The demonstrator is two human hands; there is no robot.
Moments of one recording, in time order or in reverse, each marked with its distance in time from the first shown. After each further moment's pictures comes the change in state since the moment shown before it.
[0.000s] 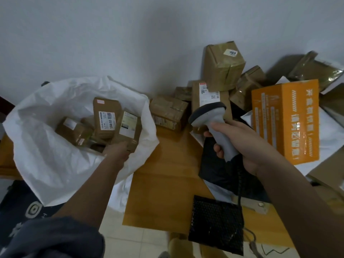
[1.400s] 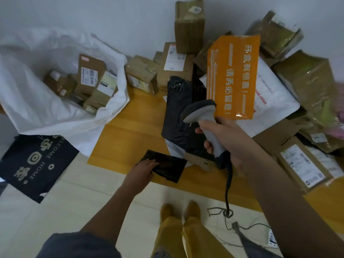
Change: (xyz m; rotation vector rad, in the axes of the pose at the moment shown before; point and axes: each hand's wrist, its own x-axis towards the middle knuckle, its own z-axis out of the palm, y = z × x) left_hand -0.194 -0.243 0.125 1.220 -0.345 0.738; right_hand -0.074 0.080 -0.170 -0.163 -0.158 0.050
